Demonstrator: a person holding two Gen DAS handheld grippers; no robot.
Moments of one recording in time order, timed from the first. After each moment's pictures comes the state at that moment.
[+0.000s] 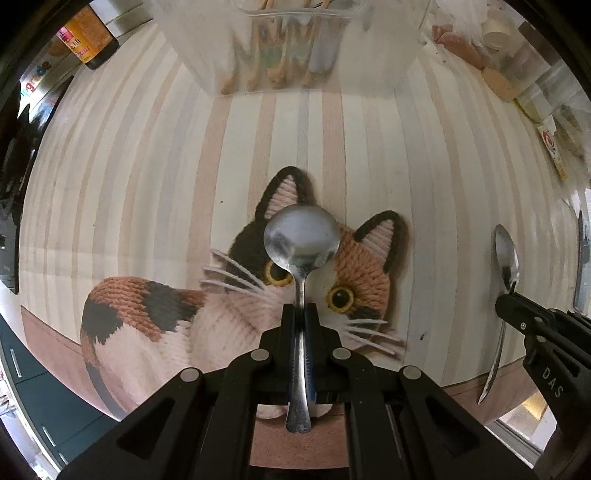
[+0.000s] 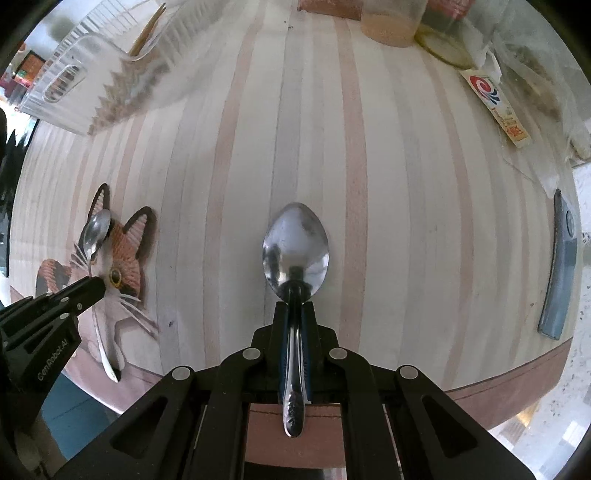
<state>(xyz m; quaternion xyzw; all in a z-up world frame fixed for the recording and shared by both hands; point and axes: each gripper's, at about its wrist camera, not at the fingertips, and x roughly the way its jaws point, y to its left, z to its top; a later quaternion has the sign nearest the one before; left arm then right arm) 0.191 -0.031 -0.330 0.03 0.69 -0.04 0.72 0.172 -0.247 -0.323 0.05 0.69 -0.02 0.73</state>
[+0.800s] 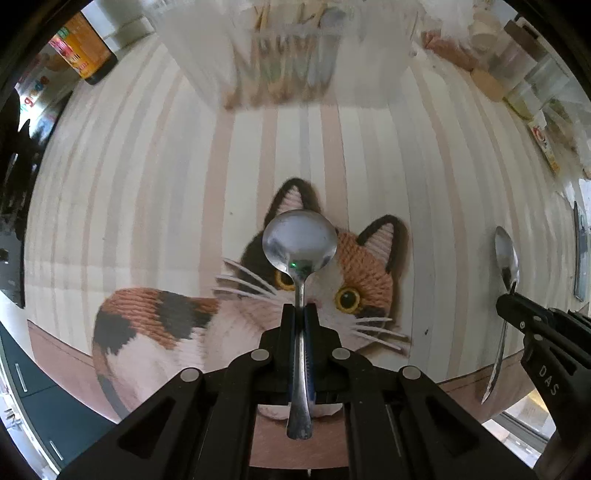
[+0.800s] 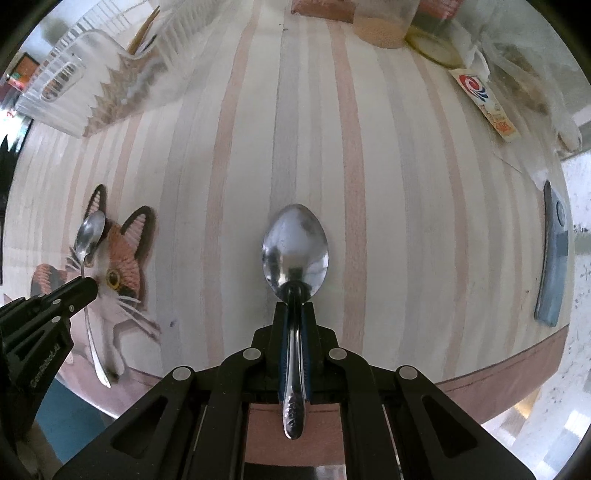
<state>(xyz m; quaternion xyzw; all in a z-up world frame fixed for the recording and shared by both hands) 0.193 -0.044 -0.311 0.04 0.67 -0.05 0.74 0.164 -0.232 -0.329 0.05 0.67 -0.04 0.74</state>
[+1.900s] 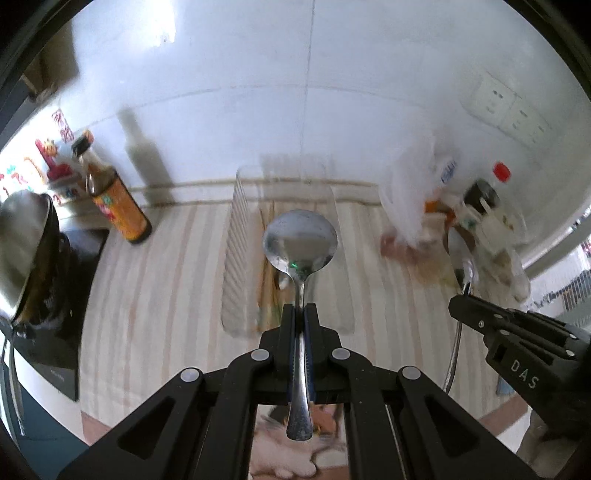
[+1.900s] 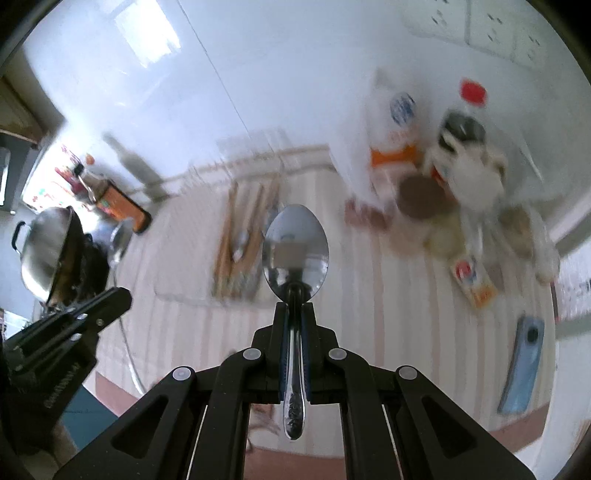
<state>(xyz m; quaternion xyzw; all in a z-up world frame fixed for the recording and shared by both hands) 0.294 -0.048 -0.116 0.01 0.51 -0.08 0.86 0.269 -0.221 -0.136 0.11 0.52 0.04 0.85</state>
